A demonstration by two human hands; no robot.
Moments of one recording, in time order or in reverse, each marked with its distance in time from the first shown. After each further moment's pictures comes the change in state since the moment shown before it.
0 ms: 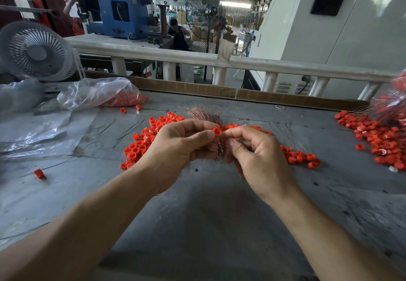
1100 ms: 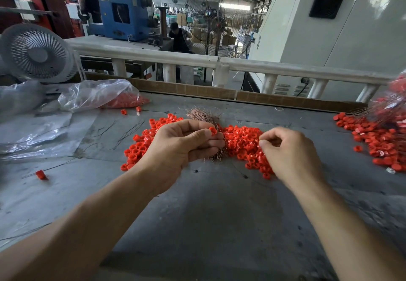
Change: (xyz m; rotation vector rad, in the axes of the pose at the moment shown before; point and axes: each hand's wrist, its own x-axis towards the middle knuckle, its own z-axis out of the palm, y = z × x) left_hand -0.001 0.004 0.002 -0.162 0.022 -0.027; right_hand 0.017 0.022 -0.047 -0.712 0.287 0.228
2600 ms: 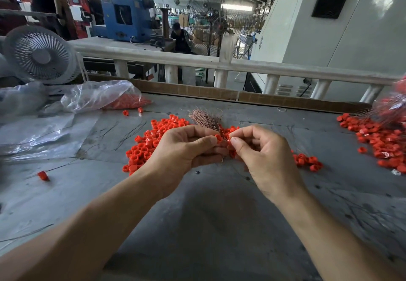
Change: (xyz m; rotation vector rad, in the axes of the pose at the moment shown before) left_hand -0.005 0.001 0.007 0.068 0.030 -0.069; right_hand -0.028 -0.037 0.012 0.610 -0.173 -0.170
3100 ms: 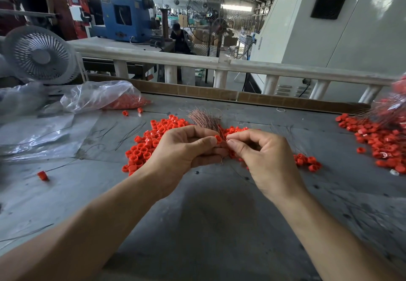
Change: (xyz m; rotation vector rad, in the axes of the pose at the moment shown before) left_hand -0.002 0.001 0.003 0.009 0.012 0.006; right_hand 0.001 0.000 -0.002 0.008 -0.009 0.019
